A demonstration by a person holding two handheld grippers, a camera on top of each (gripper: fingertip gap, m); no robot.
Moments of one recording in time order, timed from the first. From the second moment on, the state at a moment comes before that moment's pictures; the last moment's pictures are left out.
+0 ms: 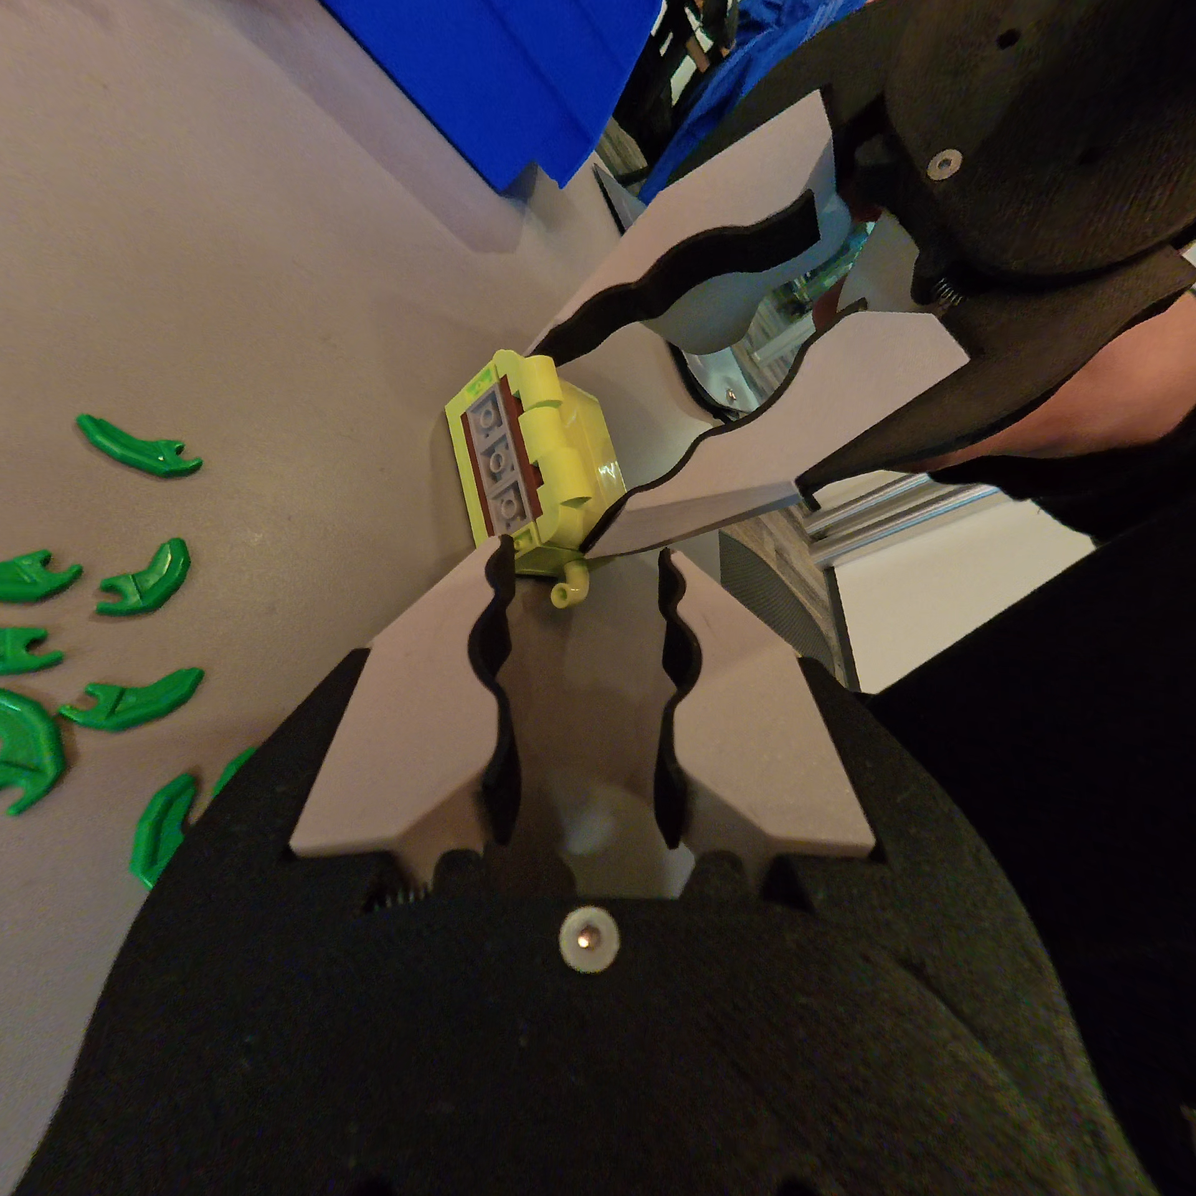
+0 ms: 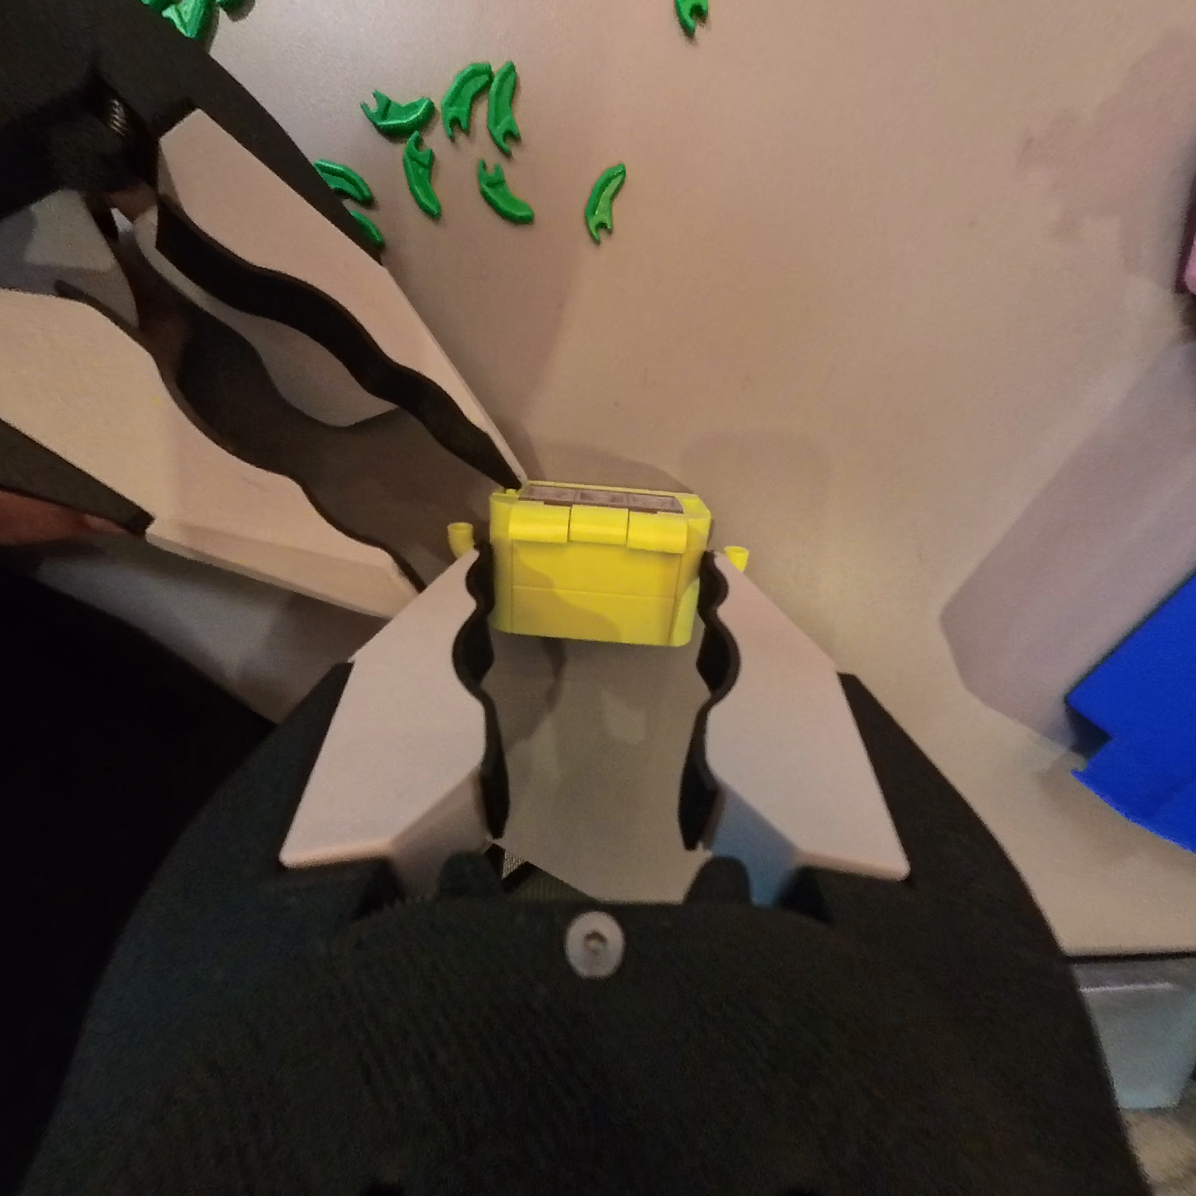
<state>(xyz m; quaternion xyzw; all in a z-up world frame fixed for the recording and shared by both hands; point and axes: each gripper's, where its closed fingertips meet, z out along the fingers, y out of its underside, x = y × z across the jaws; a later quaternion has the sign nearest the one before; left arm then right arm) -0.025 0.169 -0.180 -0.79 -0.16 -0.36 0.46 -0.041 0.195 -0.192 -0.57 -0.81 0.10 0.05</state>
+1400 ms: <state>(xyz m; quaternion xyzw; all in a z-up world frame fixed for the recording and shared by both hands) -0.047 0.162 -0.157 -0.72 -0.20 -0.38 0.54 -0.056 0.166 -0.168 -0.46 -0.71 0.44 0.30</state>
